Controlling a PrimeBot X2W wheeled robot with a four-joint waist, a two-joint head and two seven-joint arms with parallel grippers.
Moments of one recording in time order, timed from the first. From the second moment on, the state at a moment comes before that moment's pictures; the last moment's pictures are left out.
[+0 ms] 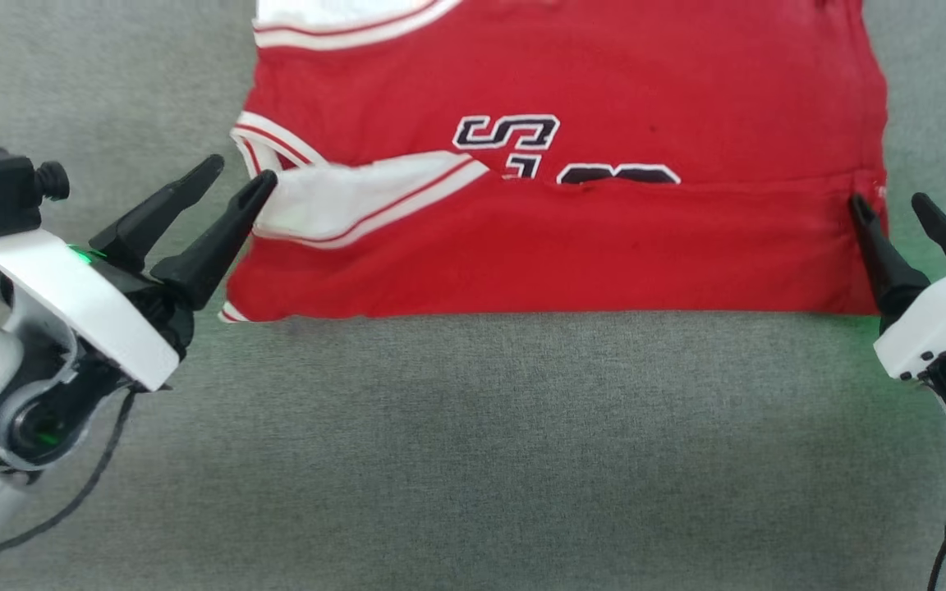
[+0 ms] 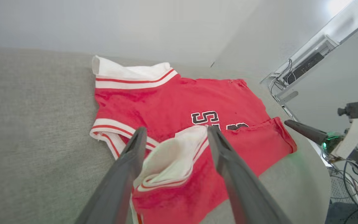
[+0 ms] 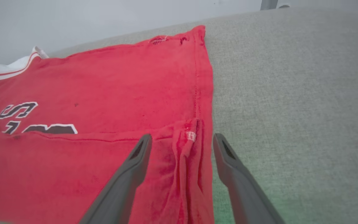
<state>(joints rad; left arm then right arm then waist) -0.71 0.87 -0.79 0.06 -1.35 -0.13 -0.08 -0.37 -0.24 -0.13 0.07 0.44 0.13 0.39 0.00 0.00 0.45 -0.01</state>
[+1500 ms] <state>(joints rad) -0.79 0.87 -0.99 0.13 -1.53 -0.13 0.32 -0.40 -0.35 0.02 0.05 0.44 0.13 0.80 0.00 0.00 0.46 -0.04</state>
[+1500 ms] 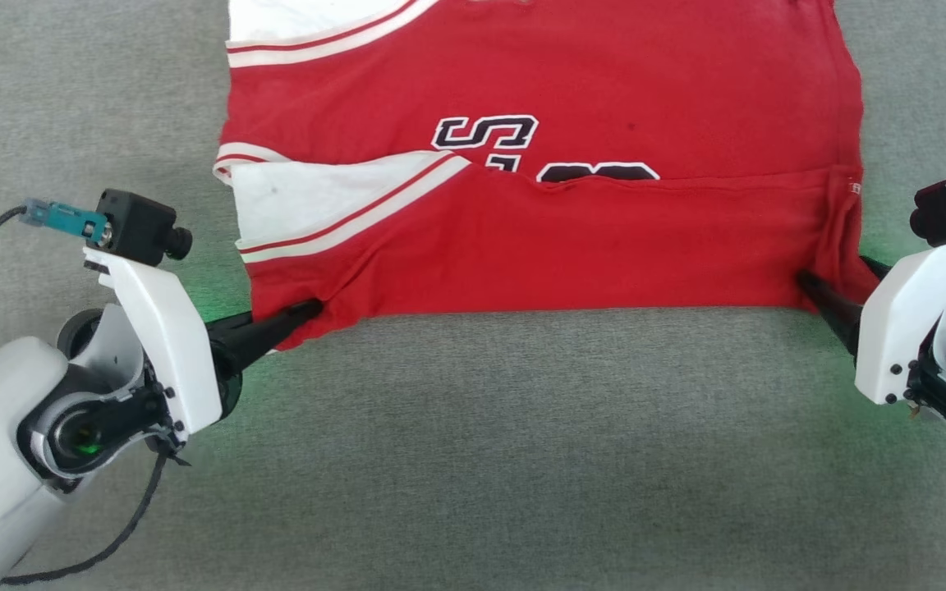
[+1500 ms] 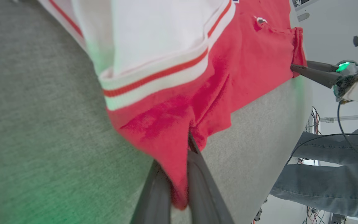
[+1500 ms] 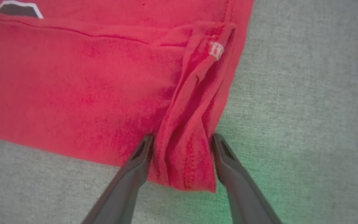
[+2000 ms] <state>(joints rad) -0.58 0.95 -1.03 -0.03 -1.51 -0.13 0.10 -0.23 -0.44 -0.02 -0.05 0.49 0.13 0.88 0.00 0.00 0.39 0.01</state>
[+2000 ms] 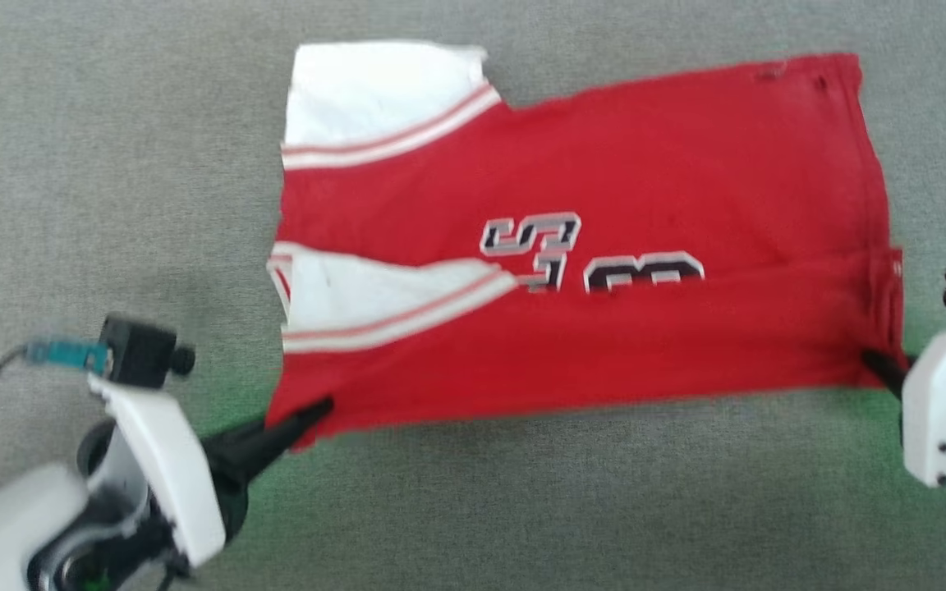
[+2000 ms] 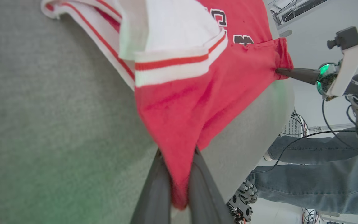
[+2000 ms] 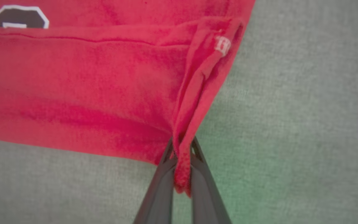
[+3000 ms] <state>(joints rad) -0.66 1.05 -0.89 0.03 -1.35 -0.04 -0.17 -0.21 -0.23 -0.07 -0.22 0.32 0.13 0.26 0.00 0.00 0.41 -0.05</state>
